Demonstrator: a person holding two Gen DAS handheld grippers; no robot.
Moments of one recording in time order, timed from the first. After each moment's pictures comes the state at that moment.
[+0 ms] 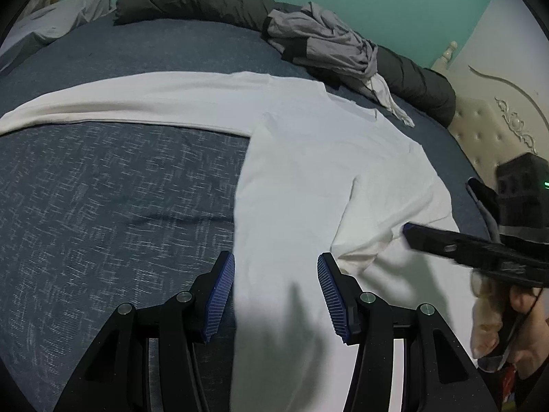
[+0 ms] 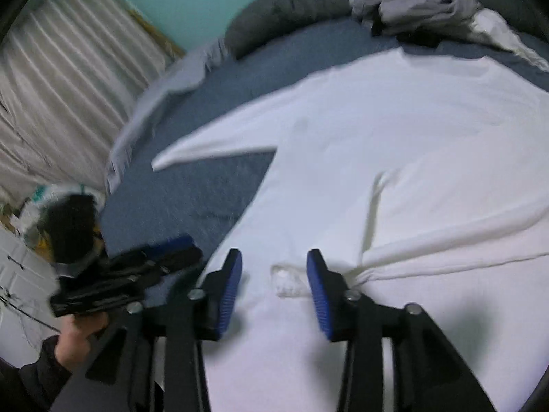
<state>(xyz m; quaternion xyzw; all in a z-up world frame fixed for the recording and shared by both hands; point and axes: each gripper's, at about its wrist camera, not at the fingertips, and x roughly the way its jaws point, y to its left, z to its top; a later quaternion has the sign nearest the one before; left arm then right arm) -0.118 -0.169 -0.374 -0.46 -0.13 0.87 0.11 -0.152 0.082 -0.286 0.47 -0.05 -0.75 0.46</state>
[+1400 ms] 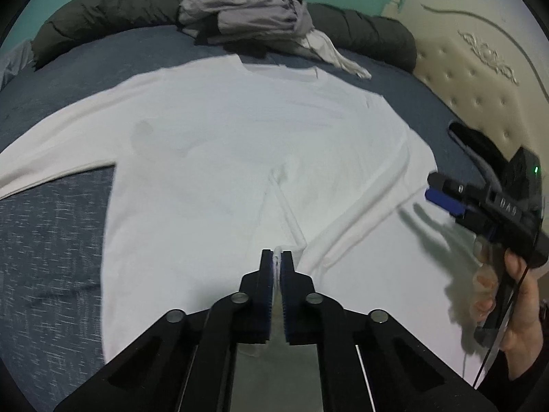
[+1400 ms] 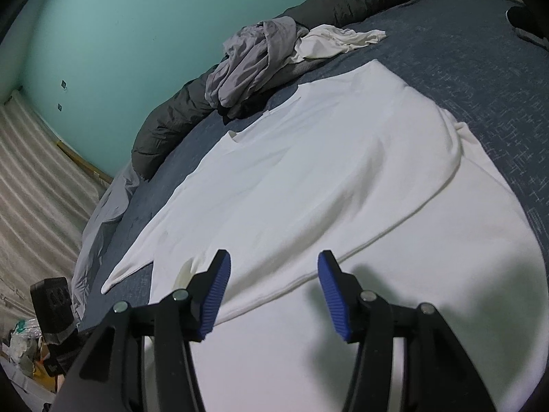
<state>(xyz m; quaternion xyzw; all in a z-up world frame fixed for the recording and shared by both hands) -0.180 -0.068 -0.390 -0.47 -0.04 0.86 0.19 -0.214 0.235 -0.334 0.42 -0.22 -0.83 0.28</state>
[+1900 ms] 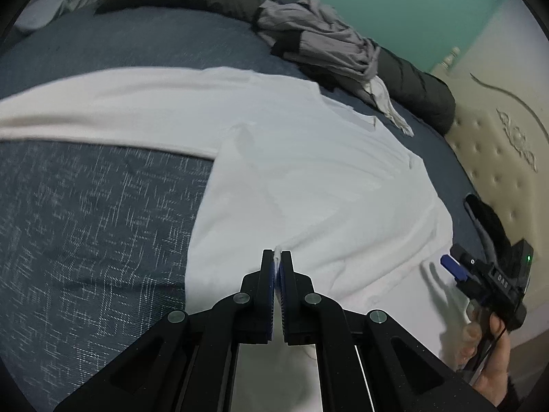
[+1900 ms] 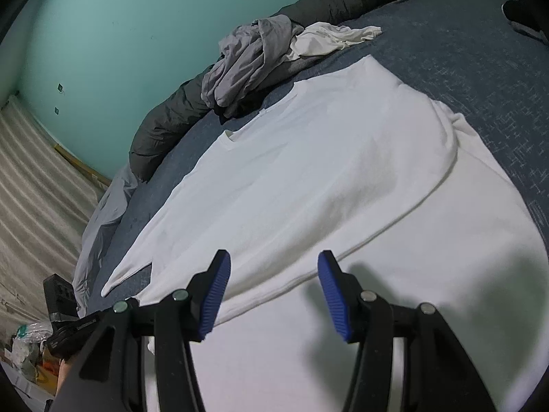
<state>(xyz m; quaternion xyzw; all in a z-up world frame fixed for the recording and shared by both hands) -0.197 -0.152 -0.400 -0.46 -0.17 0.86 0.12 -0.213 0.238 -0.337 0.43 -0.23 -0.83 0.27</state>
